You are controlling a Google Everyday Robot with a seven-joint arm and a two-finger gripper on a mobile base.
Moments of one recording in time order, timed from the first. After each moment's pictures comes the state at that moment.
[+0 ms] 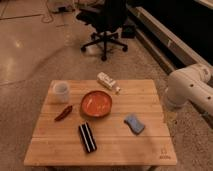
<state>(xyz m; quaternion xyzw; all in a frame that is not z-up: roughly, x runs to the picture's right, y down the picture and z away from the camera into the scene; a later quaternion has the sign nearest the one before) 0.285 0.105 0.685 -0.28 0.02 0.02 0.96</state>
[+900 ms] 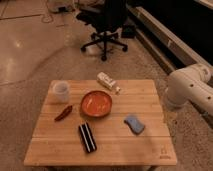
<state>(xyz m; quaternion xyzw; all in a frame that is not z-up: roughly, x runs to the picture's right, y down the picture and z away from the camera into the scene) 0.285 0.105 0.685 -0.28 0.02 0.02 0.96</state>
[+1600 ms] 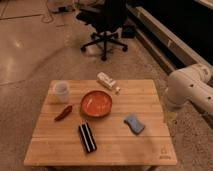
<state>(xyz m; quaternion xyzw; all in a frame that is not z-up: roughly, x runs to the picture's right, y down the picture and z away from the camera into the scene) 0.283 0.102 0.686 -0.28 0.02 0.02 0.96</state>
